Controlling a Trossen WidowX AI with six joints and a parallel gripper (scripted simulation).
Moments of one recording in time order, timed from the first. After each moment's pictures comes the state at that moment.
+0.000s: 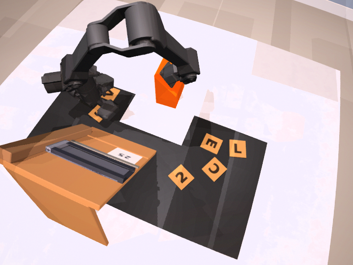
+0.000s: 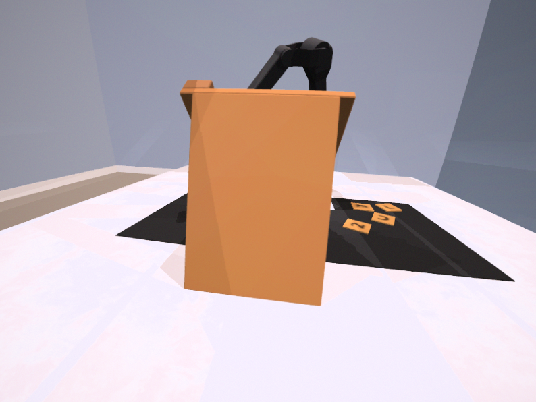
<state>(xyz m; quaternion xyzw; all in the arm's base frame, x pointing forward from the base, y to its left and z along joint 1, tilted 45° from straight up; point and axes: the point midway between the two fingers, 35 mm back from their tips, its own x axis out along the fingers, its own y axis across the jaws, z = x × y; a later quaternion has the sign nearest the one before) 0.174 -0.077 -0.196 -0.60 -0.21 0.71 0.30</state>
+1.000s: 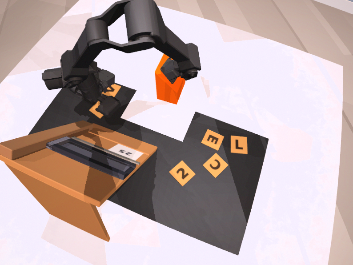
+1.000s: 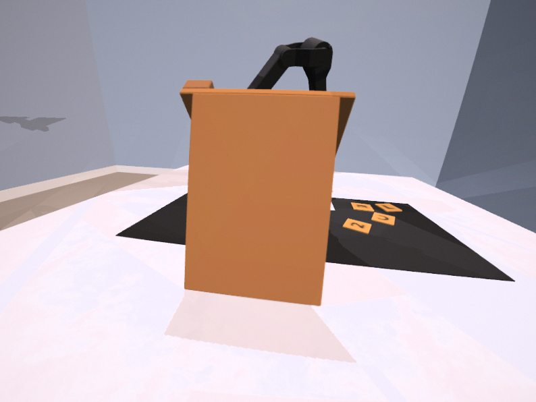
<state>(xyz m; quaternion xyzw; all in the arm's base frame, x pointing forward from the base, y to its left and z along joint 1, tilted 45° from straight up) 0.173 -0.077 -0.196 -0.60 -0.21 0.71 0.30</state>
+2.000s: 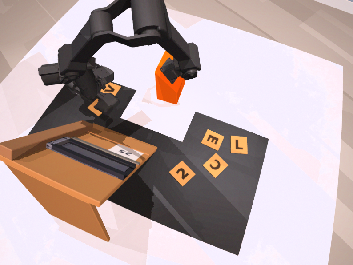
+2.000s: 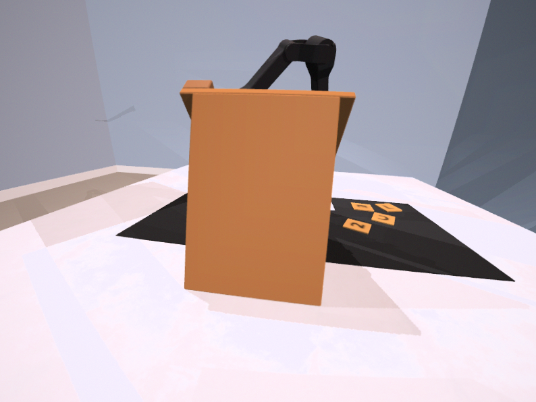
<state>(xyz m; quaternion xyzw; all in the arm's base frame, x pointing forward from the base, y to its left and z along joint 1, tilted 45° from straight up) 0.177 -0.089 -0.180 -0.60 -0.20 0.71 0.30</state>
